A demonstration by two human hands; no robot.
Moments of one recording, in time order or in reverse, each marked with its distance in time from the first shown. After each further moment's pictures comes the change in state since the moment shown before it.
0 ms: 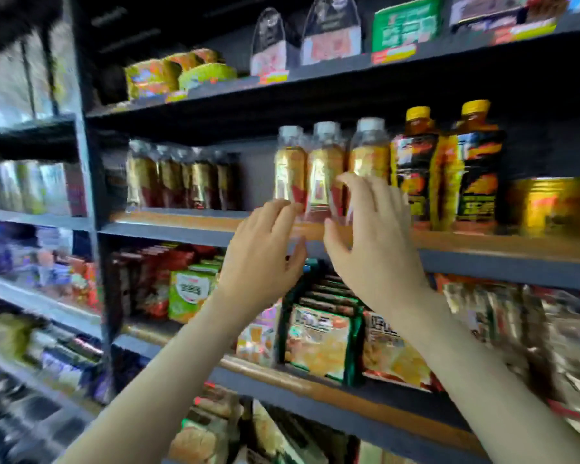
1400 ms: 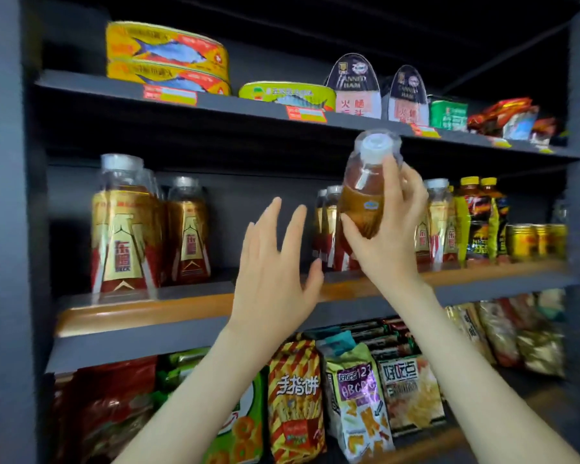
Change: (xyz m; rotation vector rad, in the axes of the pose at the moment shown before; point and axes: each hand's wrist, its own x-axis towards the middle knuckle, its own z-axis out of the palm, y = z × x) left_hand 0.023 -0.318 0.064 -0.712 0.189 0.155; right_hand 0.126 -0.142 0.244 -0.391 0.327 0.062
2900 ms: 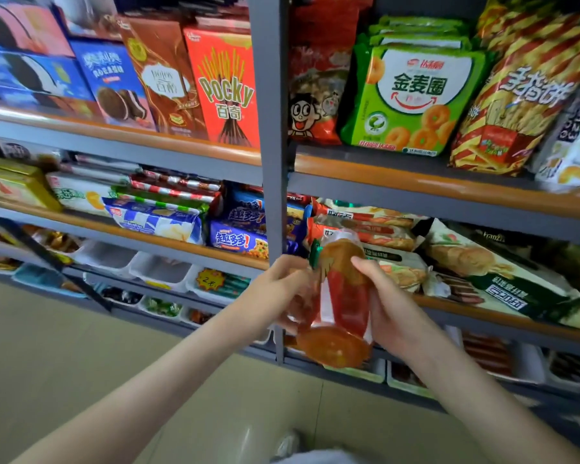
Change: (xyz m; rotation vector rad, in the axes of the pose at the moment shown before) left_hand -0.349 0.035 -0.165 -0.727 -0.634 -1.813; right_hand -0.346 -0.201 -0.042 1.053 -1.301 2.037
